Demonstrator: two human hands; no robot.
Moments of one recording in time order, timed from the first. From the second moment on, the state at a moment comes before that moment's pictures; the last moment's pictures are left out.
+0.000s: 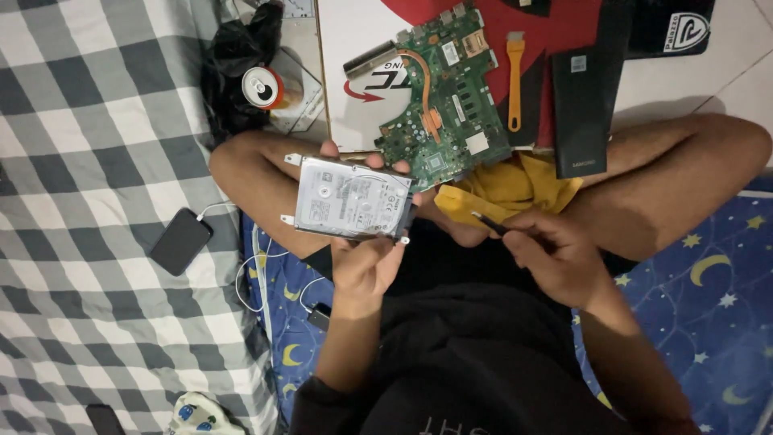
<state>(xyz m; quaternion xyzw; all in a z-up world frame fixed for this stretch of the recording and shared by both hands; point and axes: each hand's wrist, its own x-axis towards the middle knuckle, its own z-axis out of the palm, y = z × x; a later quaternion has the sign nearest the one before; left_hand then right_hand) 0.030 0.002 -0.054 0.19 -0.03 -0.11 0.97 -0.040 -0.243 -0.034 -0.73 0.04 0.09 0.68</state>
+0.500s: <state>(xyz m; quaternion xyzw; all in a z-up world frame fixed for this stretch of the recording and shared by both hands) -0.033 -0.042 -0.146 0.36 0.05 -0.23 0.90 -0.024 -0.221 -0.074 -0.73 0.16 0.06 0.66</state>
